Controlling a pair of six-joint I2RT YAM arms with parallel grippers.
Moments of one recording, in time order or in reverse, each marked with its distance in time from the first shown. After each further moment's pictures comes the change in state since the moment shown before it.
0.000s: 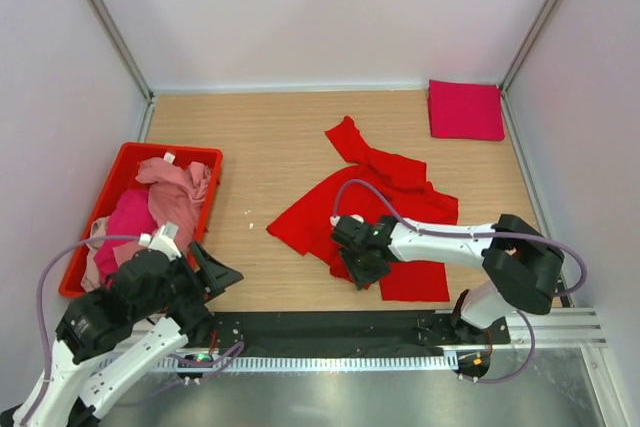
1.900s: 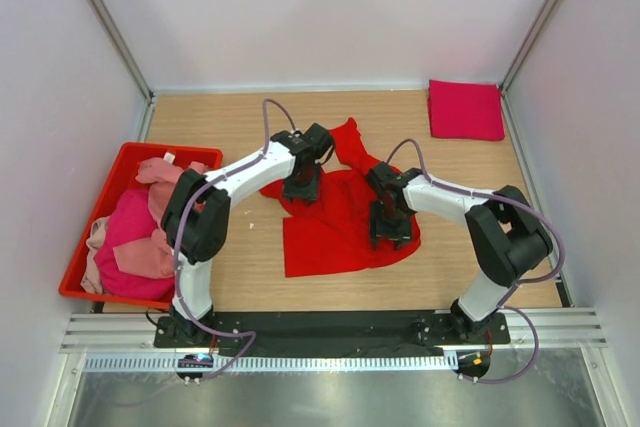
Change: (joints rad) left arm 0.060 1.717 0.710 0.338 -0.171 0.654; right arm -0.464 0.156 0.140 -0.065 -0.035 0.066
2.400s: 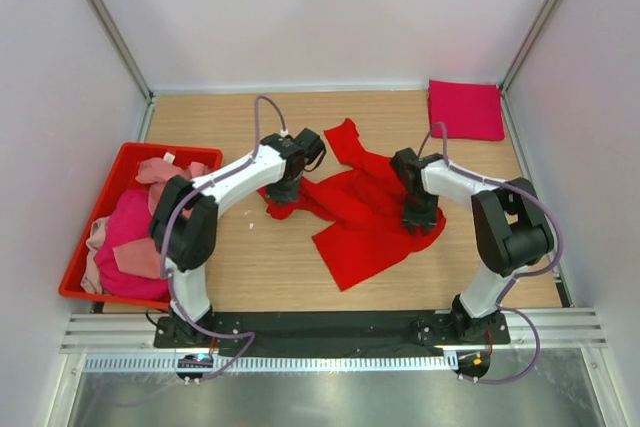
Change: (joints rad) left arm 0.015 -0.040 -0.043 -0.080 -0.203 0.093; right arm -0.175 0.040 0.041 -0.090 0.249 0.001
